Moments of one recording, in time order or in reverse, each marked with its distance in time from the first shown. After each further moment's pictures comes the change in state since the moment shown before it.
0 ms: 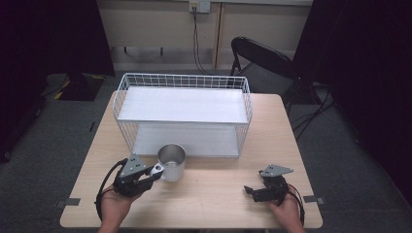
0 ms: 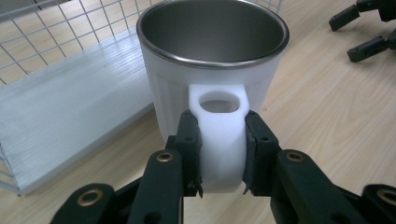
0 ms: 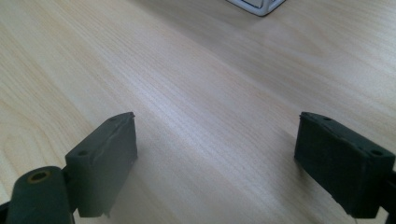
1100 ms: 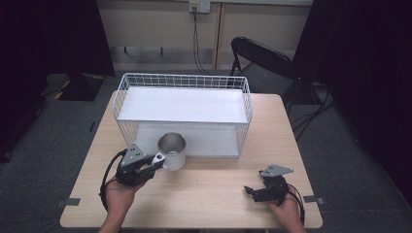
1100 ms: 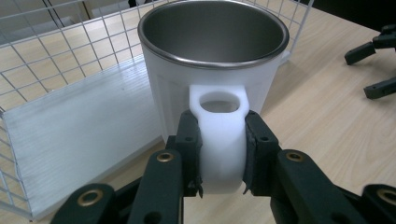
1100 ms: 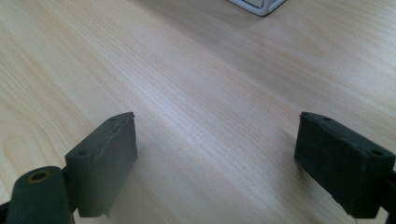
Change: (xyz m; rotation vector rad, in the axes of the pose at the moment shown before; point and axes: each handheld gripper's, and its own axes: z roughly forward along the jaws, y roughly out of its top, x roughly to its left) left arm 0.012 0.017 0.008 -0.063 0.037 -0.059; right arm 0.000 0.000 0.000 0.001 0.003 -0.003
